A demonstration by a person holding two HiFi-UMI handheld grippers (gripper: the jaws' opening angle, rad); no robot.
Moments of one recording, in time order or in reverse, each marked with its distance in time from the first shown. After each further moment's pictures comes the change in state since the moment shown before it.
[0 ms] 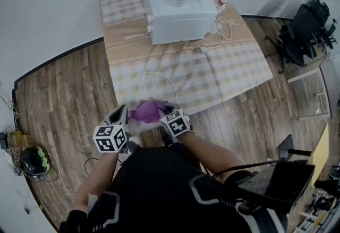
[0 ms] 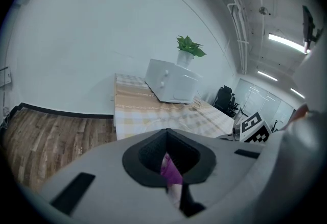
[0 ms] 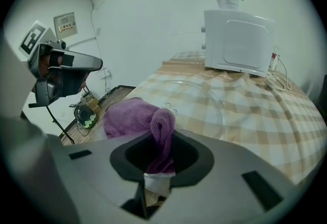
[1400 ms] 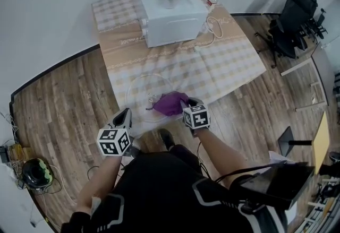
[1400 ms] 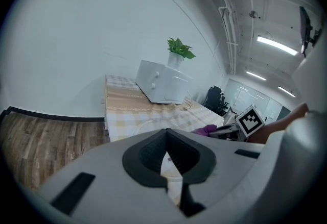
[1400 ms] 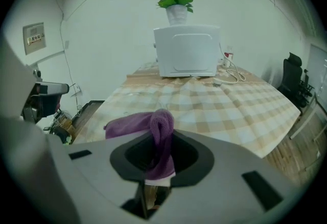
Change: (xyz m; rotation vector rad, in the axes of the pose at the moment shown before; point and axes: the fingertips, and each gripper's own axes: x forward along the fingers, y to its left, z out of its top) left arm -0.009 -0.014 0.000 0.048 -0.011 -0.105; right arm -0.071 -0.091 -0.014 0.228 -0.075 -0.278
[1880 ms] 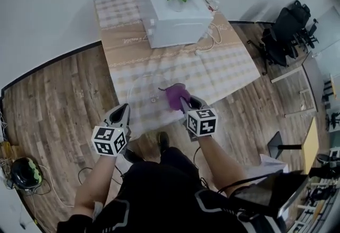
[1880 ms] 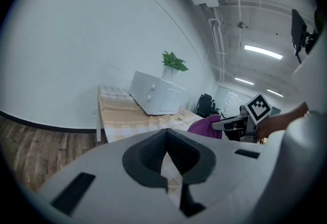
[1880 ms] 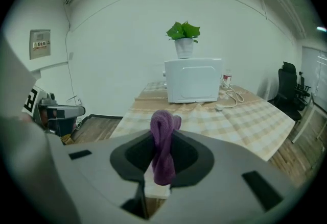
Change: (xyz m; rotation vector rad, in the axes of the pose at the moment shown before) left arm -0.023 0.017 0.032 0.047 -0.113 -0.103; right arm -0.058 0.052 0.072 0.017 -0.194 -0.008
